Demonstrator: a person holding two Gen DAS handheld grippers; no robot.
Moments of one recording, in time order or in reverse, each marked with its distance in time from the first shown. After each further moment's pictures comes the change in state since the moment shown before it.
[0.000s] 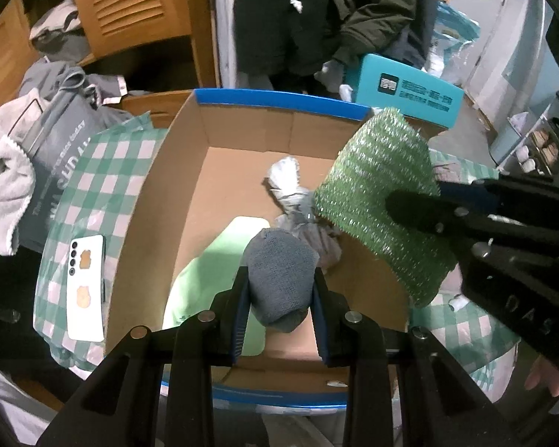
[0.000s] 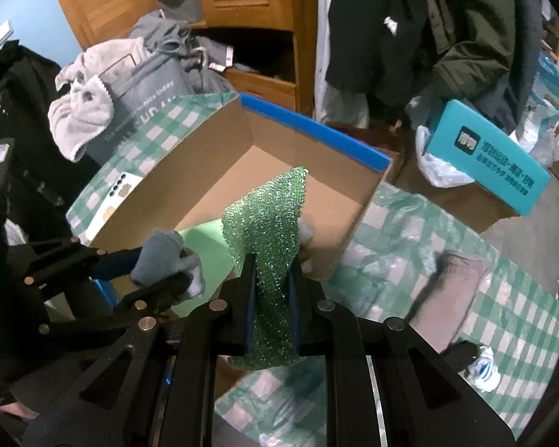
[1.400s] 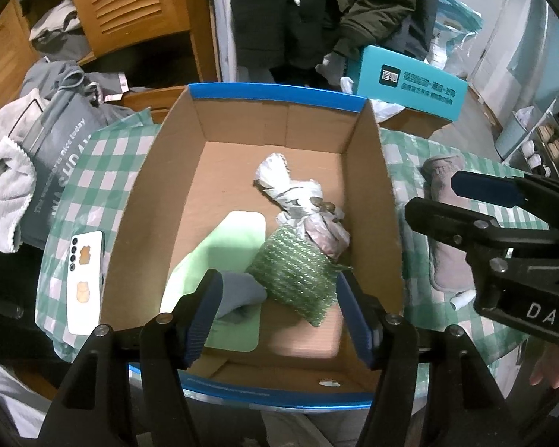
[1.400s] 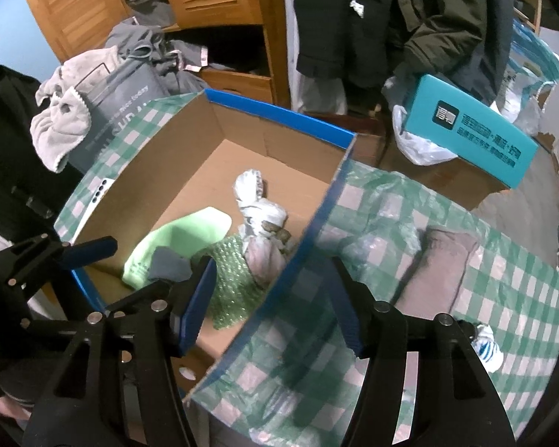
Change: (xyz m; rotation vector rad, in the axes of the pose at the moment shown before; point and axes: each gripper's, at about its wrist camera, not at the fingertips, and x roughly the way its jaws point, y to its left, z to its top) left arm 0.004 -0.016 0.001 0.011 0.025 0.024; right arm -0.005 -0.033 -0.016 0.093 0.001 -0.035
